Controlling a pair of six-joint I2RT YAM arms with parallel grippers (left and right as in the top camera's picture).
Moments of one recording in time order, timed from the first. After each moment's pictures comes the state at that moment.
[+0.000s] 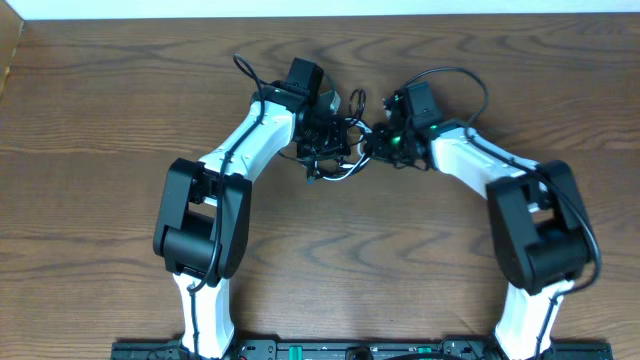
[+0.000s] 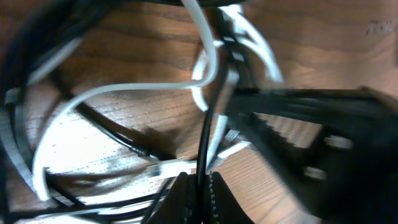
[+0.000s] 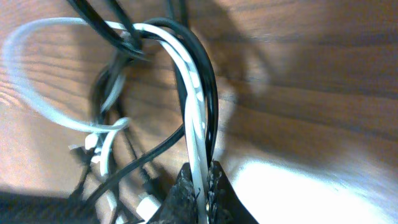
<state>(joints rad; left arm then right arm) -0.35 2.07 1.51 -0.73 0.55 -0.44 0.35 2.01 1.24 -0.28 -0.40 0.58</state>
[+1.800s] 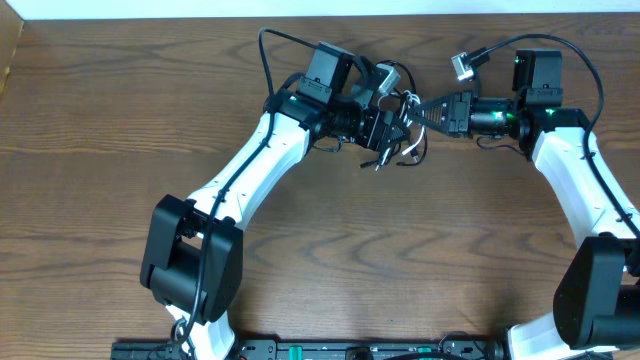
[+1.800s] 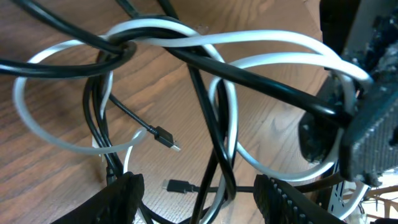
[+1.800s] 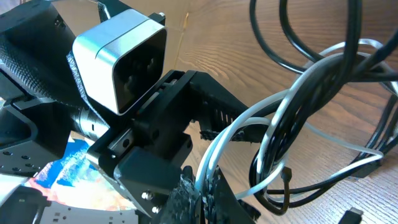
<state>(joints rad) -0.48 1.90 1.51 -0.50 0.71 -0.12 0.01 1.70 1.24 -0.43 -1.19 0.35</state>
